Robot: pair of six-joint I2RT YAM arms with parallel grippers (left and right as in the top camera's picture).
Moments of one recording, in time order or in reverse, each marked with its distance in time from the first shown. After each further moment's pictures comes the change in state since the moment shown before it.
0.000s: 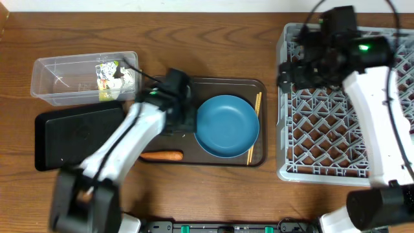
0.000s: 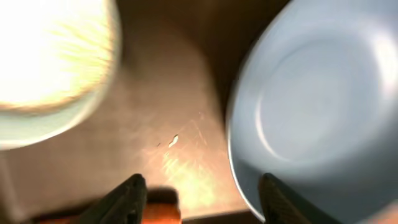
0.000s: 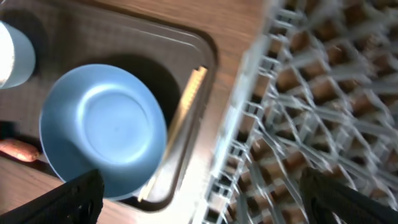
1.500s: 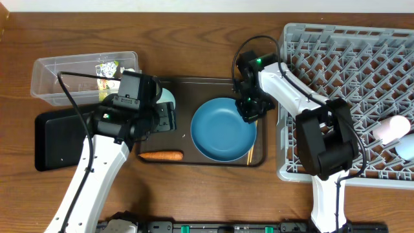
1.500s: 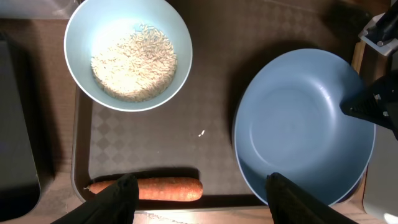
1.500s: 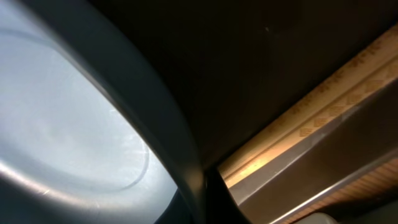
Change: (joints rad) left arm 0.121 -0.284 0.000 -0.101 -0.022 0.000; right arm 0.238 0.462 -0.117 0.080 0.018 0.019
